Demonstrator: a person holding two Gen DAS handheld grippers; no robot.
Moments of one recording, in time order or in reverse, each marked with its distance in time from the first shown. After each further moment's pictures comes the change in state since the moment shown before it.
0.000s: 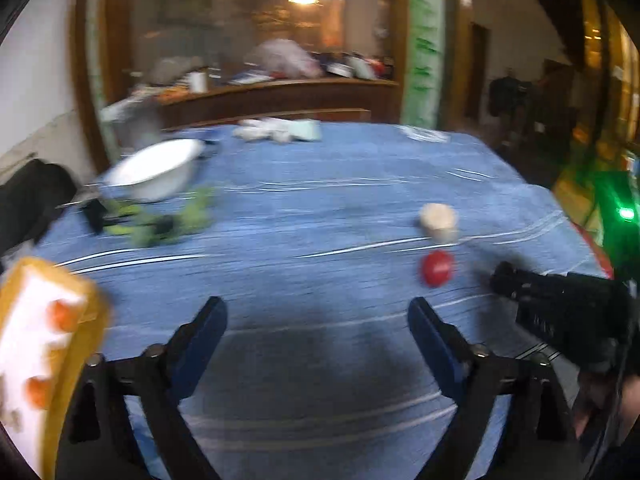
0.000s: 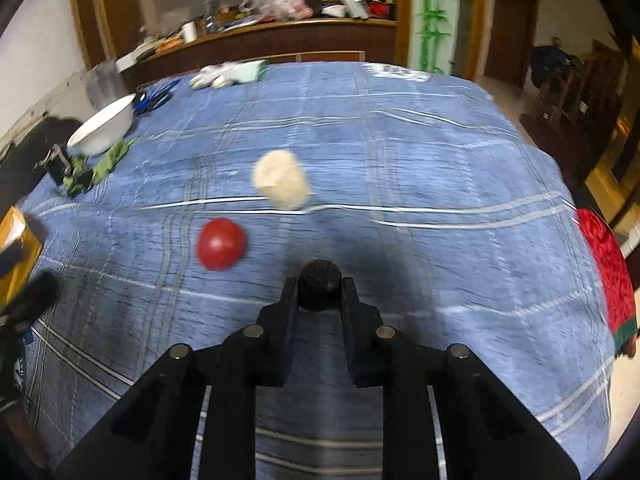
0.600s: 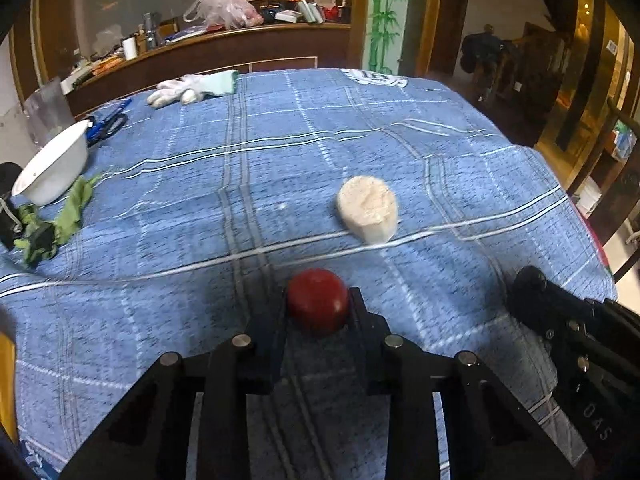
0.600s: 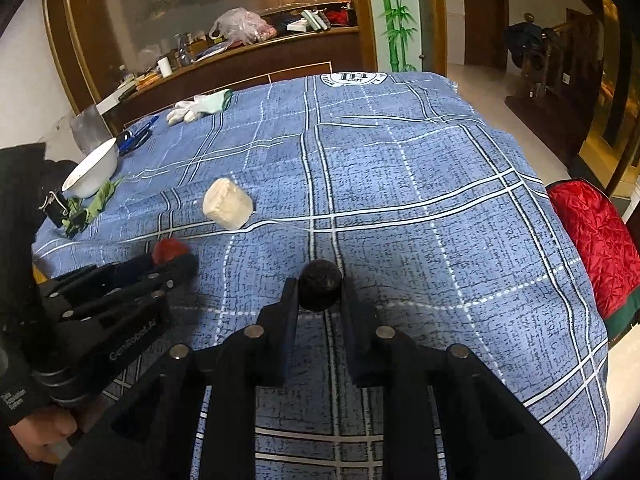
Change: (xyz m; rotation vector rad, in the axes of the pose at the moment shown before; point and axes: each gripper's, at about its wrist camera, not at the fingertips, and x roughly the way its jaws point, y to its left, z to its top) left arm 0.074 -0.055 0.020 0.035 0.173 -0.059; right arm -0.009 -0.040 0.002 0.096 -0.038 0.028
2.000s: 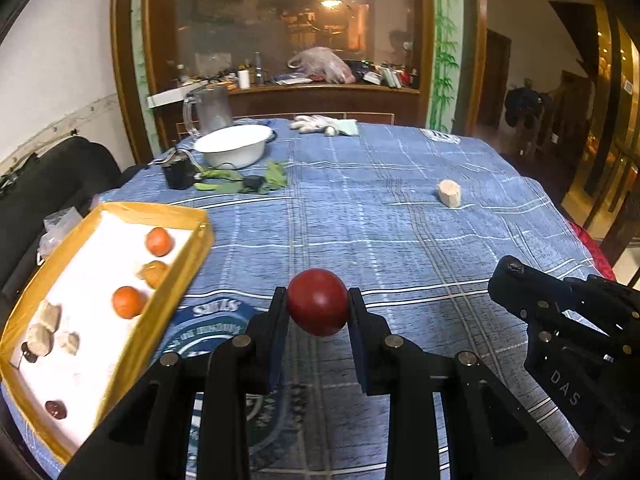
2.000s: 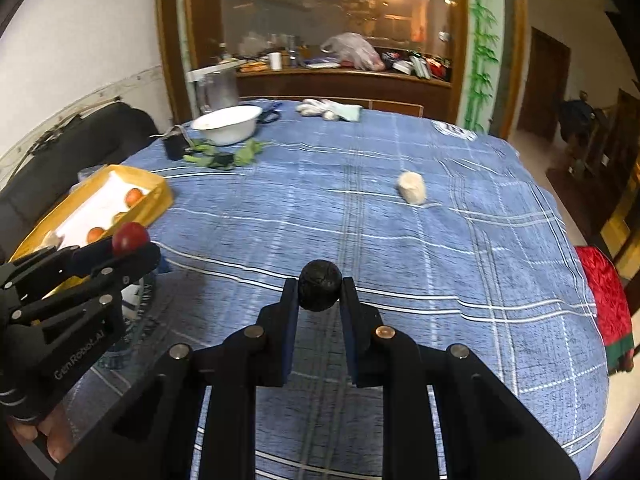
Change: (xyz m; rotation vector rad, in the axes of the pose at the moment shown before) left arm -0.175 0.093 -0.117 -0.126 -0.197 0.170; right arm -0.116 0.153 -0.087 -0.276 -0.105 0.096
